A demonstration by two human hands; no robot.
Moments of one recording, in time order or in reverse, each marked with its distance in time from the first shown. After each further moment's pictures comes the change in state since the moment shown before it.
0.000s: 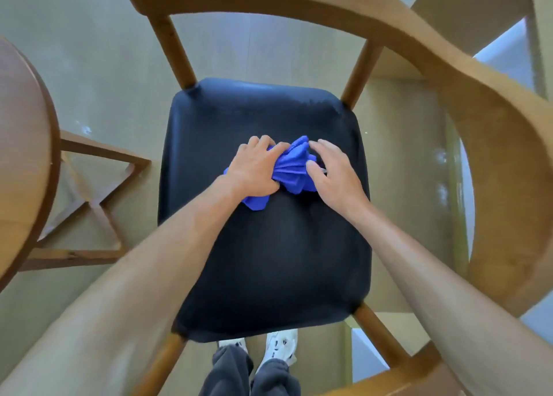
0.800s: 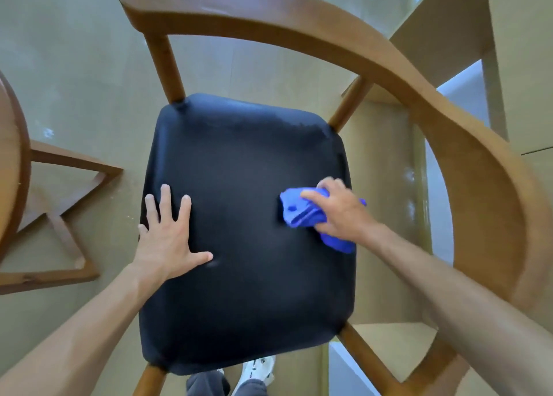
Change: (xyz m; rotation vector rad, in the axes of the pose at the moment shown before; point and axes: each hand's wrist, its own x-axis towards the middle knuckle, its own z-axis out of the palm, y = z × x) left_hand -0.115 -0.075 0.031 -0.024 -0.144 -0.447; right_hand 0.006 0.036 -0.025 -0.698 -0.239 -0.353
